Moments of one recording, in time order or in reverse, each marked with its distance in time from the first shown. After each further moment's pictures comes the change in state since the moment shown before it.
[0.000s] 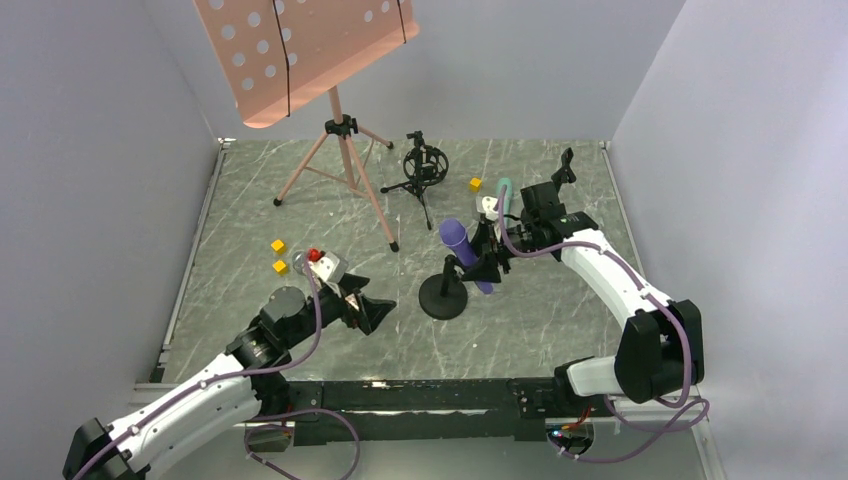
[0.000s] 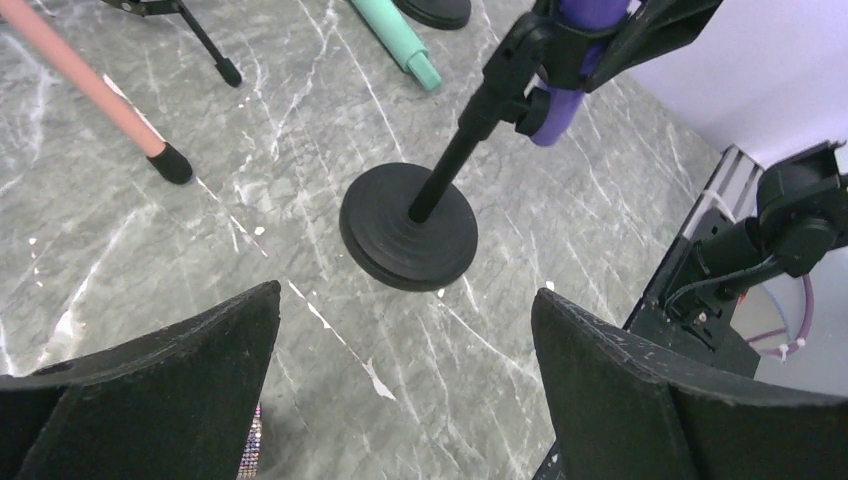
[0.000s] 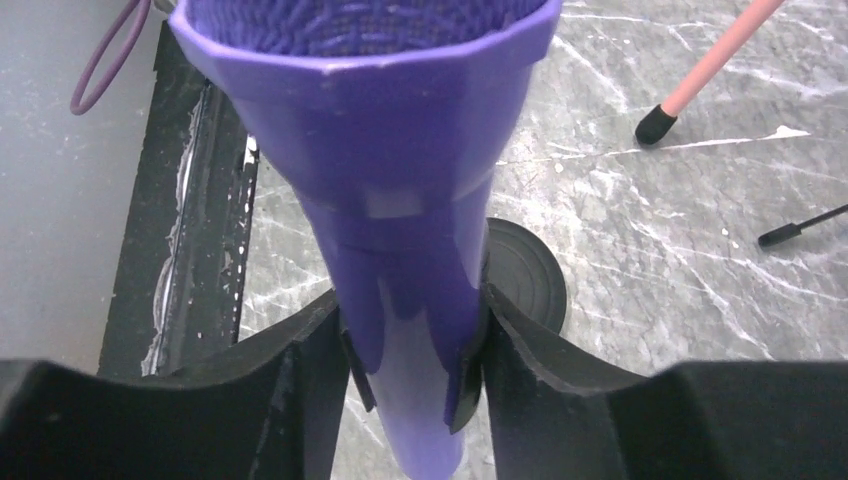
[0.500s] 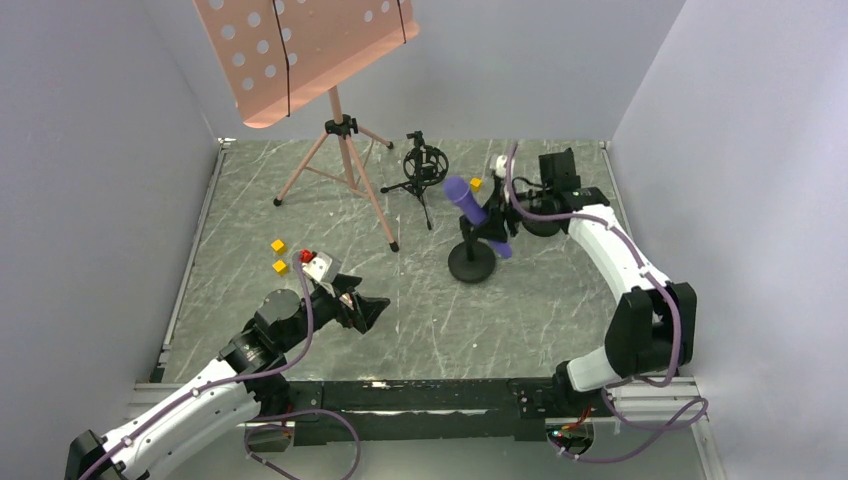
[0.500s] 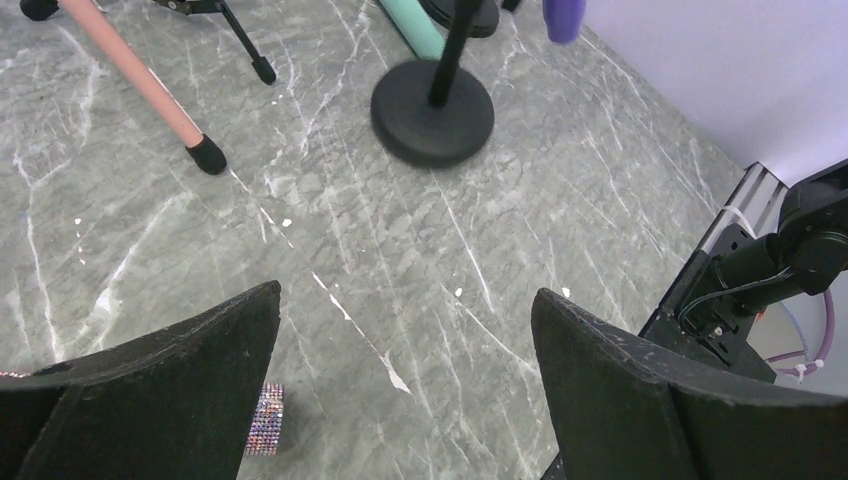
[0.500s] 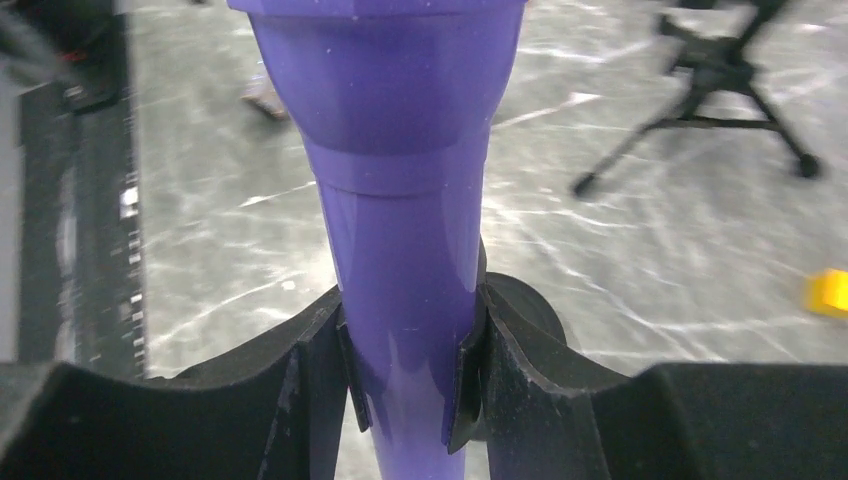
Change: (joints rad) left arm 0.003 -0.083 0.005 -0.104 -0.065 -0.014; right arm -0.090 0.096 0.179 0.046 0.093 0.133
